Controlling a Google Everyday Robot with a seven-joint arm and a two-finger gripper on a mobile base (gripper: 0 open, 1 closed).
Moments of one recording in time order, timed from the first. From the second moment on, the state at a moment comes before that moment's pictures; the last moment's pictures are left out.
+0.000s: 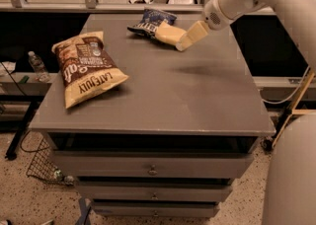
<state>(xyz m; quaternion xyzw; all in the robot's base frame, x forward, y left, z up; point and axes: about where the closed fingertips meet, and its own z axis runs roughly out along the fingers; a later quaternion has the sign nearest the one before) 0.751 -0.120 0.900 -0.45 0.81 0.10 0.36</state>
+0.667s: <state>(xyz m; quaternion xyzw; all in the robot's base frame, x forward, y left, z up) 0.788 -0.091 0.873 -0.44 0.82 0.11 0.34</state>
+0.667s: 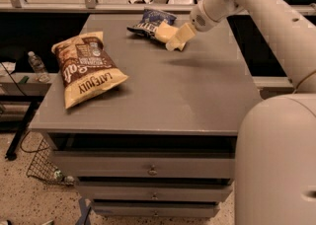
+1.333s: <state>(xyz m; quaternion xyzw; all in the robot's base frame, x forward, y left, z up) 0.798 -0.057 0.849 -0.47 0.82 0.13 0.31</state>
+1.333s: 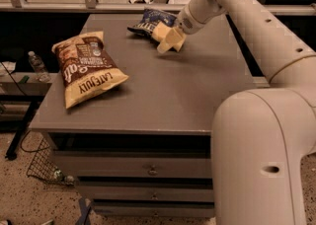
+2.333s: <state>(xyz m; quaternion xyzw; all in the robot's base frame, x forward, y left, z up) 0.776 -0.079 0.917 -0.48 0.79 0.10 0.37</state>
